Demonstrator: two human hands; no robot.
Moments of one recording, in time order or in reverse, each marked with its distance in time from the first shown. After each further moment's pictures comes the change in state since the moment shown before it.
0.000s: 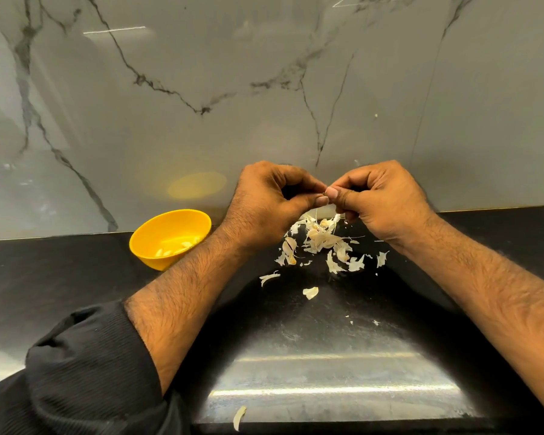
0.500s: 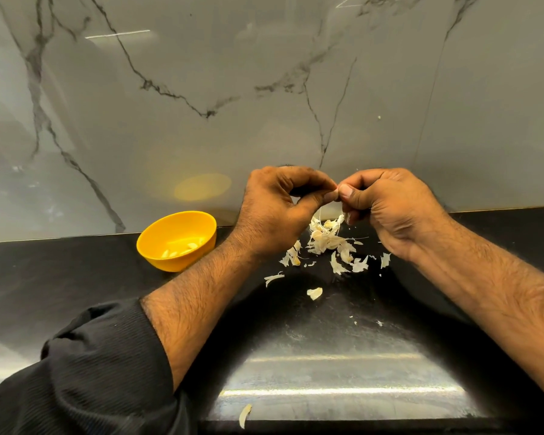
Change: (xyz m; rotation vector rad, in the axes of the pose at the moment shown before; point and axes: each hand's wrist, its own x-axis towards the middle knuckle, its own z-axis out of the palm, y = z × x) left_hand -0.005 0.002 0.010 -0.004 0.086 0.098; right_hand -0.002 -0.006 0.003 0.381 0.010 0.235
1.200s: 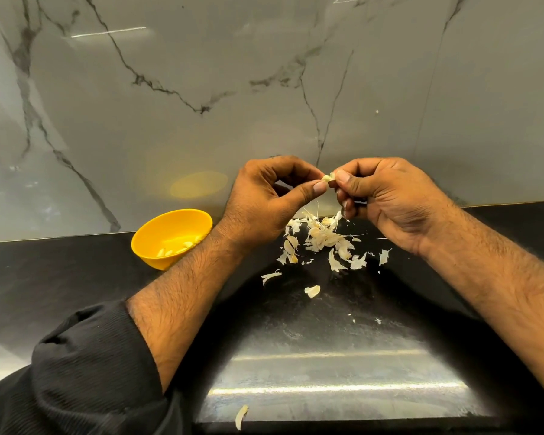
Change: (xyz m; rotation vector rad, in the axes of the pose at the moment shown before) left_hand 0.003 -0.007 -0.011 -0.113 -0.046 -0.100; right_hand 0.000 -0.006 -0.009 0.110 -0.179 0.016
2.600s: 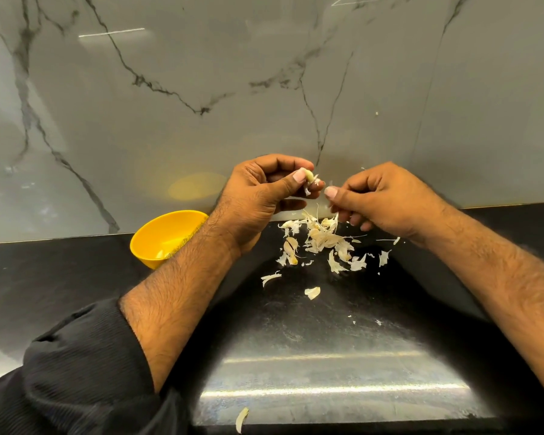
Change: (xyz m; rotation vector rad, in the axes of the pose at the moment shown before) left_hand 0.000 0.005 -0.008 -0.484 -0.020 -0.337; right_hand 0.003 -0.002 -0.006 -0.664 -0.009 -0.057
